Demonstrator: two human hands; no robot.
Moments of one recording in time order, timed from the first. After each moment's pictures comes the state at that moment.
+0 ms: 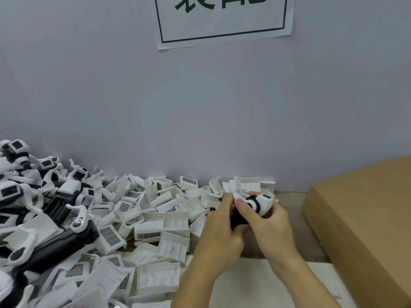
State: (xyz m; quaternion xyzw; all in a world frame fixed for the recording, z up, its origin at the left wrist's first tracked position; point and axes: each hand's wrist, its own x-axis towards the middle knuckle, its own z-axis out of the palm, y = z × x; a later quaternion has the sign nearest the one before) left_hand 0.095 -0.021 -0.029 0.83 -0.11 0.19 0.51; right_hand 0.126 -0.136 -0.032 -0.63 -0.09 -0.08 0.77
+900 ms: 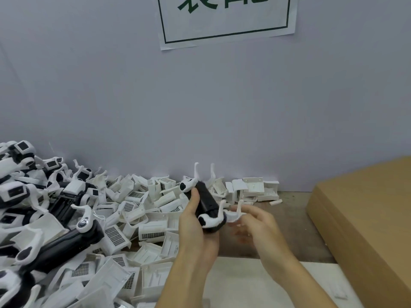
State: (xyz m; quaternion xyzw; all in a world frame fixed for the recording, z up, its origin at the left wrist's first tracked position) left_hand 0.099 -0.005 -0.009 0.28 0.11 0.10 0.95; right_hand 0.120 -0.125 -0.034 -0.67 -0.09 0.07 0.73
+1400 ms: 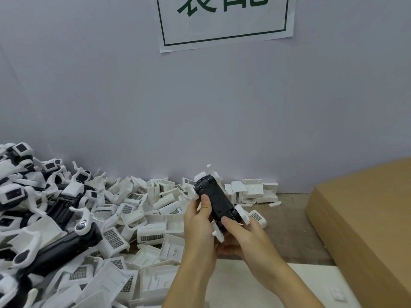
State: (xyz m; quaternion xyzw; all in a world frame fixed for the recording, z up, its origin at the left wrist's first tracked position) left_hand 0.102 -0.011 -0.017 0.50 0.13 0.17 0.84; right_hand 0.104 -0.112 -0.030 -0.63 -0.14 0.14 0.75
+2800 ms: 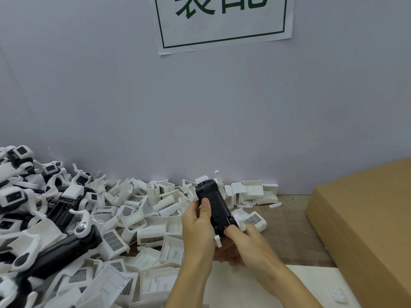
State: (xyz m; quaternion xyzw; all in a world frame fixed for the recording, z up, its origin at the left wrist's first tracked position) left_hand 0.101 -0.010 -0.018 0.61 0.14 0.25 0.74; right_hand 0.102 -0.112 -0.027 -0.73 -0.10 0.15 0.66
